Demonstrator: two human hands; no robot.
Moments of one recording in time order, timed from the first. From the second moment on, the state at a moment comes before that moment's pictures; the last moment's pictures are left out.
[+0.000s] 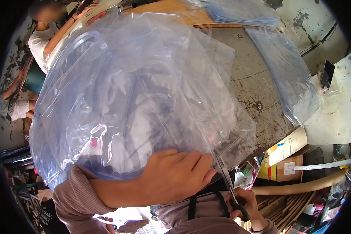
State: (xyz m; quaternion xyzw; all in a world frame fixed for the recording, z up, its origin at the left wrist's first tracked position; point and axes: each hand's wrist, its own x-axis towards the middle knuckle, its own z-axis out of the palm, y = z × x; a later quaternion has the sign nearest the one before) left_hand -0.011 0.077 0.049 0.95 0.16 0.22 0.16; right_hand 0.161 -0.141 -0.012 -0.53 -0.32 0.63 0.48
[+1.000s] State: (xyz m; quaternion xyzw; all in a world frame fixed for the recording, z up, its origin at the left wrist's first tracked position) left_hand -0.013 0.074 0.036 0.96 0.14 0.22 0.12; right_hand 0.153 -0.093 0.018 -0.58 -0.34 0.62 0.41
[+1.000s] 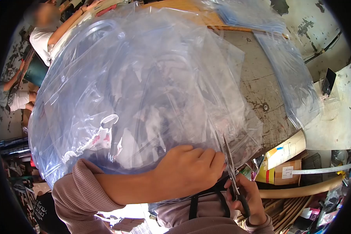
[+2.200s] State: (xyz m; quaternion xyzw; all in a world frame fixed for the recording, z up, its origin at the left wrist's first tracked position) left_hand -0.023 0.057 0.038 0.96 0.04 0.27 -0.09; right_hand 0.151 -0.094 0.017 -0.55 -0.27 0.67 0.41
